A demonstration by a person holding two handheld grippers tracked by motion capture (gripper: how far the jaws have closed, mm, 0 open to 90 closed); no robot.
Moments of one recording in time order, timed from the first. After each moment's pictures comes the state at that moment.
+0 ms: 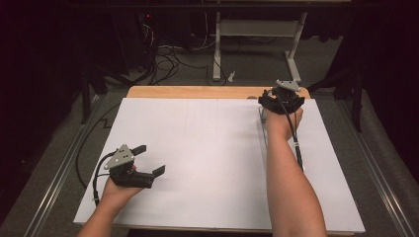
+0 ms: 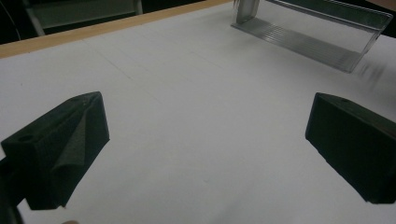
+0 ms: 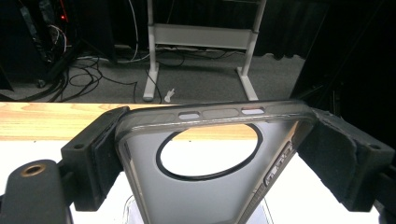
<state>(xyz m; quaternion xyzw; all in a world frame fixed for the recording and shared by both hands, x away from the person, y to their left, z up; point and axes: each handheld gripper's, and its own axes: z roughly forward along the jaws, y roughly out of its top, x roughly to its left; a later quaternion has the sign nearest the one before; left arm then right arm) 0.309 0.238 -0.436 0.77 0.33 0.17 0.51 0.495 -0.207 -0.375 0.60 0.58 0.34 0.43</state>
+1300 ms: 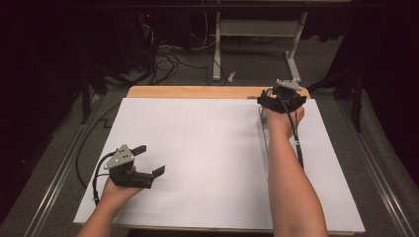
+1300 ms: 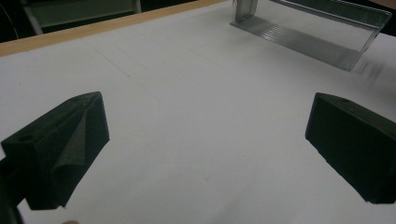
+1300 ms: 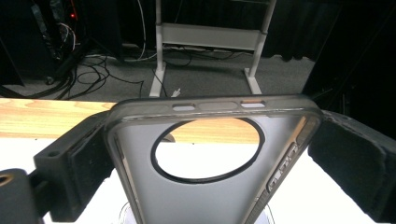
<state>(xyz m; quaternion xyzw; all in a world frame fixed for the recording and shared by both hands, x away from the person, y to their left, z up) 0.309 0.240 -0.437 0.78 0.33 0.17 0.51 0.503 -0.212 -0.379 0.59 0.59 0.35 0.42</state>
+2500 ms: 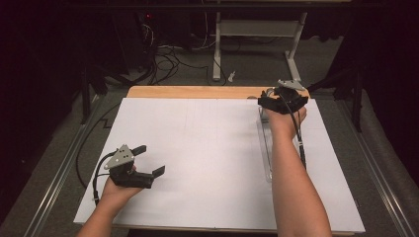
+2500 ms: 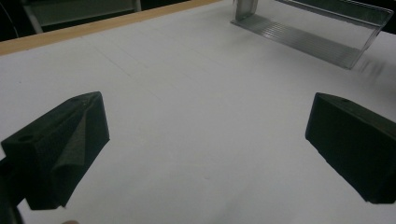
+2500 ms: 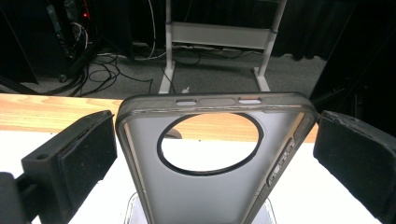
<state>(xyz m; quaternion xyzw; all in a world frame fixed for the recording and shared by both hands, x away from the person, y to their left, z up) 0.309 0.239 -0.437 0.78 0.33 0.17 0.51 0.497 -0.216 -0.375 0.58 0.60 0.36 0.41</state>
